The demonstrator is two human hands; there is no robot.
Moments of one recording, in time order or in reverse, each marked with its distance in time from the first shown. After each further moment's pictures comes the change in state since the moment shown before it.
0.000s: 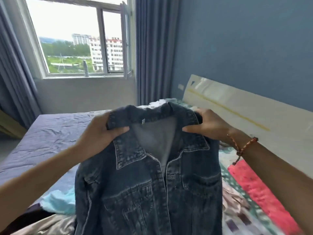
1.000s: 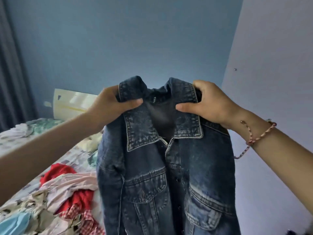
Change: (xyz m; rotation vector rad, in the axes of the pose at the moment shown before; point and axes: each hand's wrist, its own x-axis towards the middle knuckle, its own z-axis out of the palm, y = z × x) left_hand -0.119 0.375 0.181 -0.697 -0.596 0.350; right_hand -0.460 -0.087 -0.225 -0.283 0.756 0.371
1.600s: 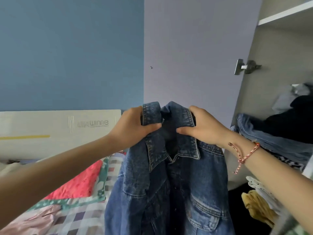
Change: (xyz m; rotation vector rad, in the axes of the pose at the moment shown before) left_hand -0.004 0.027 0.169 0.132 -0.443 0.329; right_hand -0.121 0.059 -0.079 -0.266 0.179 0.423
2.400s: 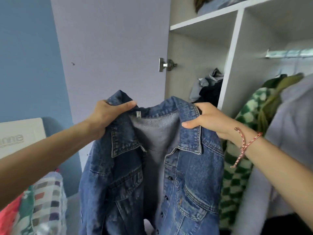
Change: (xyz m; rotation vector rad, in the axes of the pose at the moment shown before) left_hand 0.048 0.055 0.066 -0.802 -0.210 -0.356; right_hand -0.106 0.022 -0.104 0.118 0.270 0.479
